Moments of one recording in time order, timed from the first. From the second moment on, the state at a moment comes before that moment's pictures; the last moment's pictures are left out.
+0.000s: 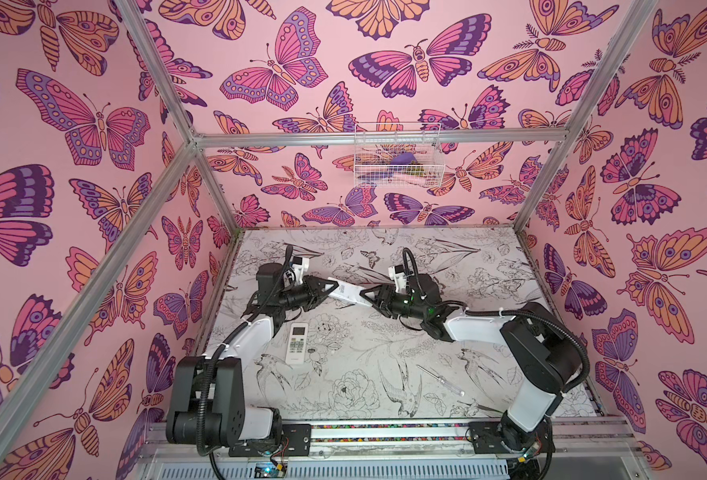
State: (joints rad) left arm -0.06 1.39 0.73 0.17 0.95 -0.91; right arm 0.68 1.77 0.86 0.62 -0.45 1.20
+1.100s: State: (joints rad) left arm -0.05 1.39 0.74 0.15 0.96 -0.90; right arm 0.66 1.71 0.81 0.56 -0.46 1.17
